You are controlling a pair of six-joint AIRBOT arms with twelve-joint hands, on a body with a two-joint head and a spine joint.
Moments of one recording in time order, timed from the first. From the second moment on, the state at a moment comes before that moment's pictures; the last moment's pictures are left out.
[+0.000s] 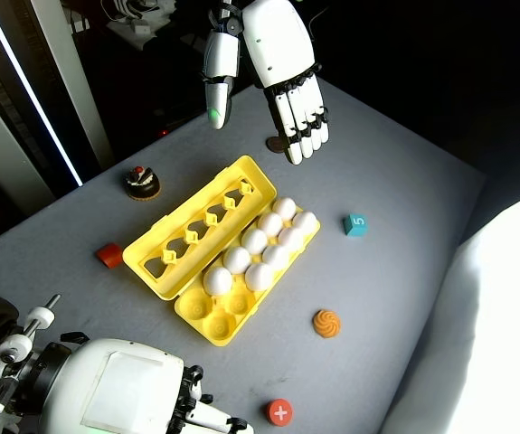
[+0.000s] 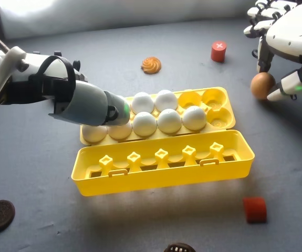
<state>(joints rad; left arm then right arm) 0.02 -0.80 0.56 0.79 1.06 -0.17 -0.50 -1.16 1.37 0.35 0.46 -1.48</state>
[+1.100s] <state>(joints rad) 0.02 -0.80 0.56 0.79 1.06 -0.17 -0.52 -1.16 1.37 0.34 0.51 -1.47</state>
